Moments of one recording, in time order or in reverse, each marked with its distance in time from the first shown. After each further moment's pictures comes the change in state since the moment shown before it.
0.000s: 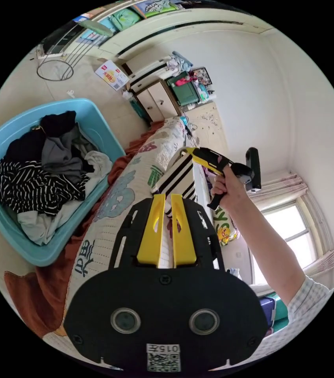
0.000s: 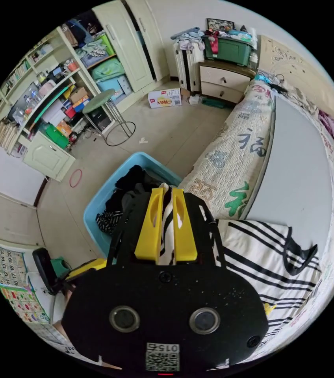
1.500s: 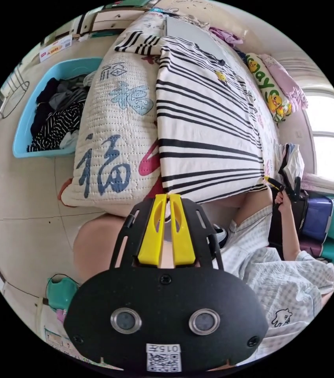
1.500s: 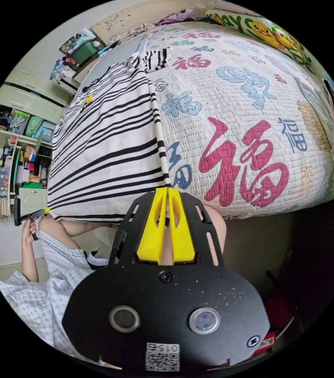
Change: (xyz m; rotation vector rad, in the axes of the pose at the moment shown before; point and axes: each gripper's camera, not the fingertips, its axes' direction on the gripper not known) left arm 0.201 0.228 0.007 -0.814 -0.542 0.346; right arm 0.233 0.793 0.093 -0.105 -0.021 0.713
